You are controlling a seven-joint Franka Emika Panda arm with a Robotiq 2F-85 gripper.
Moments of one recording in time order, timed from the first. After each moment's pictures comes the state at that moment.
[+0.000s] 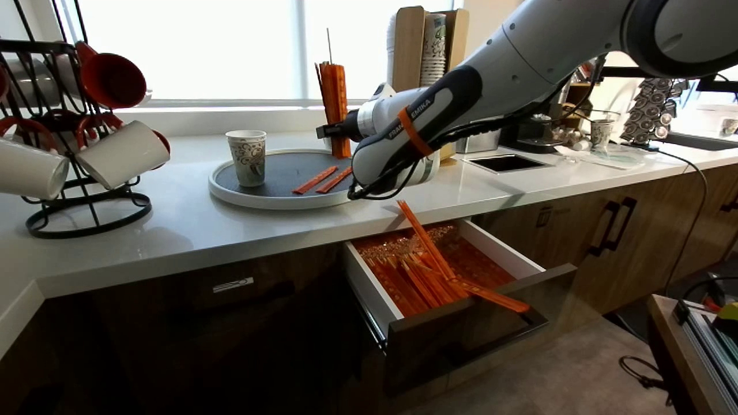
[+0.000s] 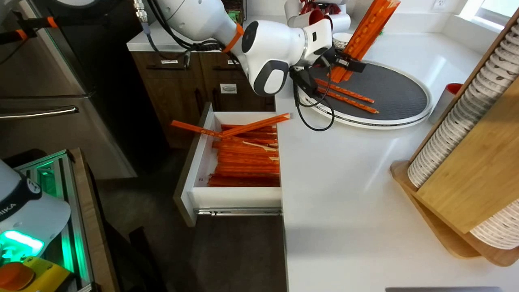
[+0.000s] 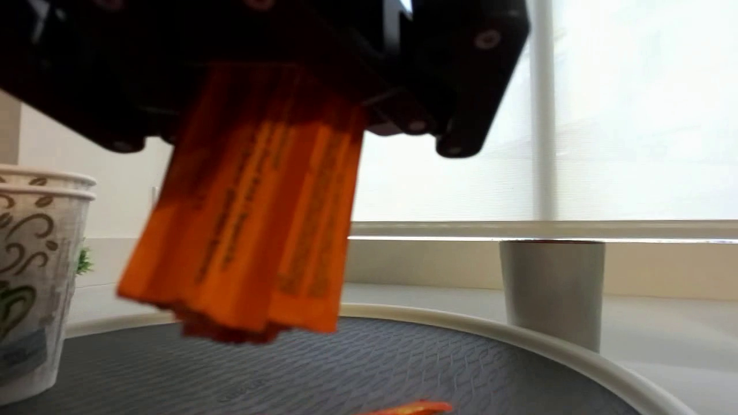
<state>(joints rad) -0.01 0.92 -0.19 -1.47 0.30 3.68 -0.08</state>
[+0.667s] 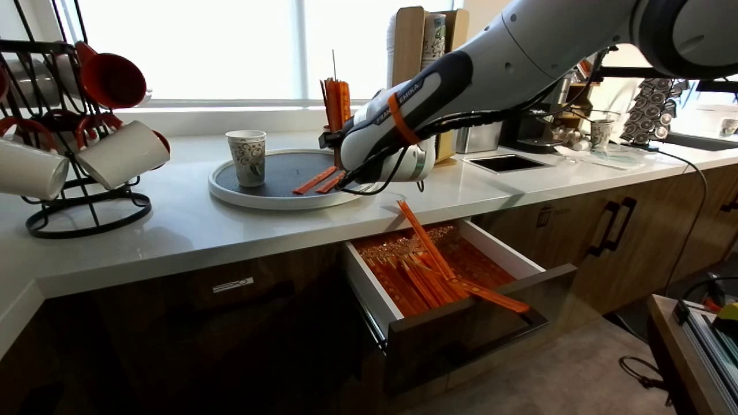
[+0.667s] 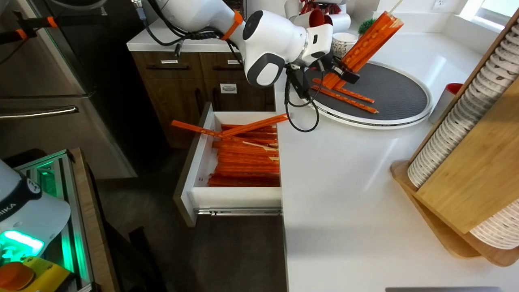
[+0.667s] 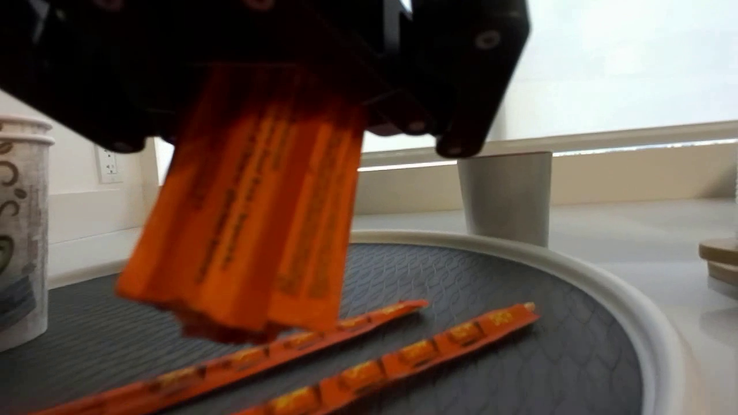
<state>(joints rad) 0.11 0.91 -0.30 -1.48 0.56 3.49 -0.10</state>
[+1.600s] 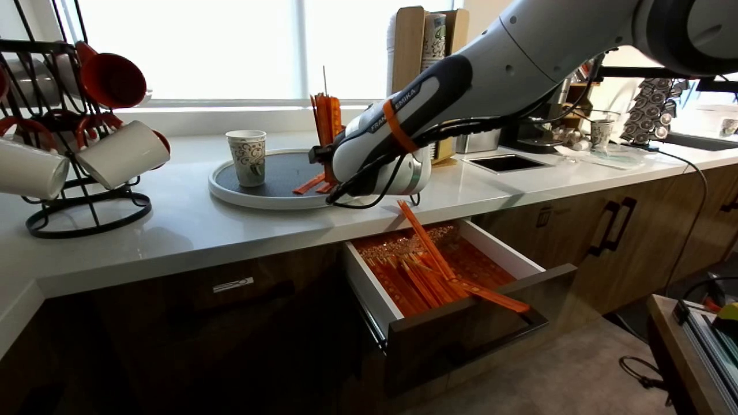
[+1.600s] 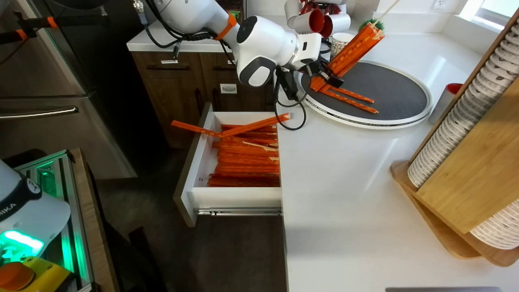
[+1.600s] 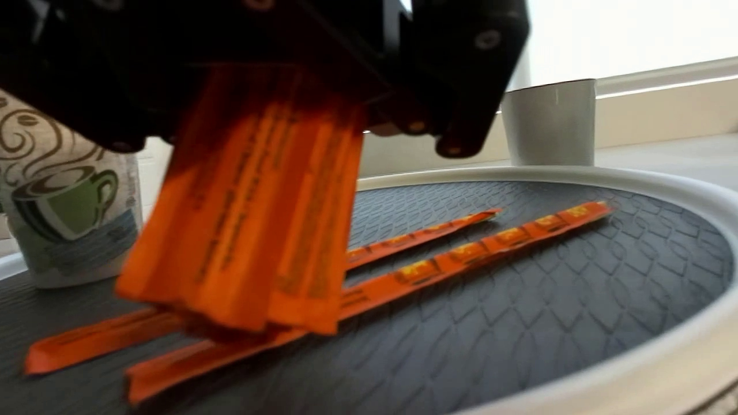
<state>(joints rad) 0.11 0.91 -0.22 -1.50 0.56 3.49 -0.09</state>
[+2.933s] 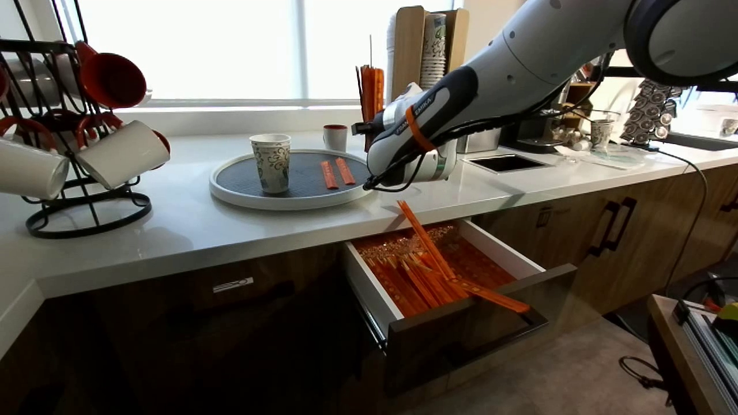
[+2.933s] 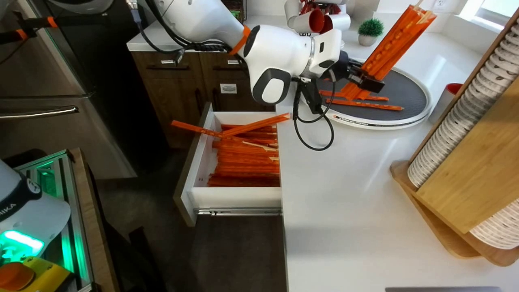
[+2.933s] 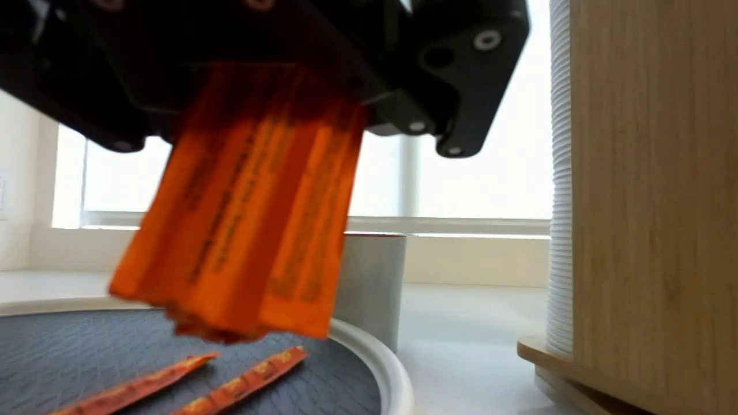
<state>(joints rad) 0.09 0.92 -0.40 -1.55 0.56 3.67 -0.09</state>
